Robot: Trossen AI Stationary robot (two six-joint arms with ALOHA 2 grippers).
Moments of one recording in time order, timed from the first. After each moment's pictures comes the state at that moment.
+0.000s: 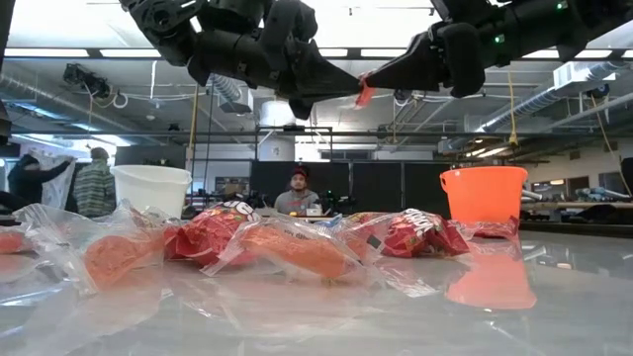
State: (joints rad) left arm 0.10 1.61 0.88 0.49 0.19 -0.01; right arm 0.18 1.35 0.59 0.52 0.42 -0.40
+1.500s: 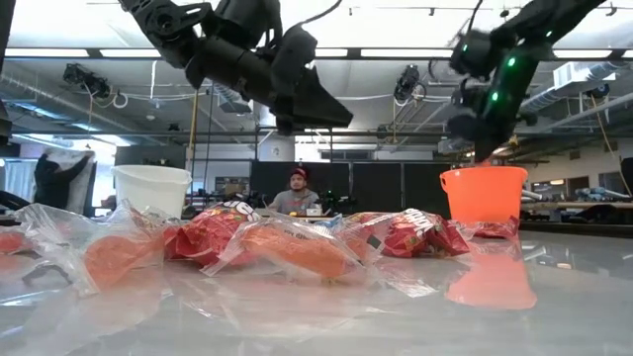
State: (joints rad) left arm 0.12 1.61 0.88 0.37 0.03 -0.06; right arm -0.75 1.18 0.81 -0.62 0.43 0.20
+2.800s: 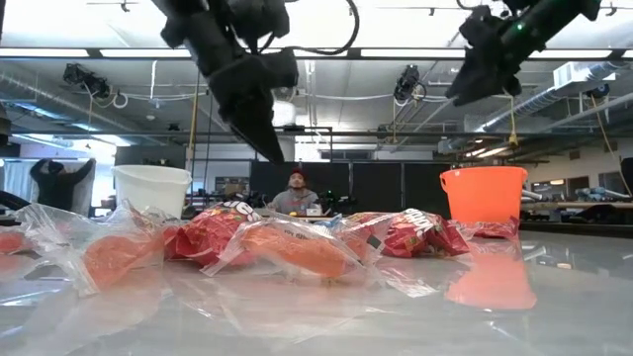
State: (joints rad) left arm 0.07 1.55 1.05 -0.46 -0.06 -0.06; right arm -0.50 0.86 0.82 -0.55 0.11 0.26
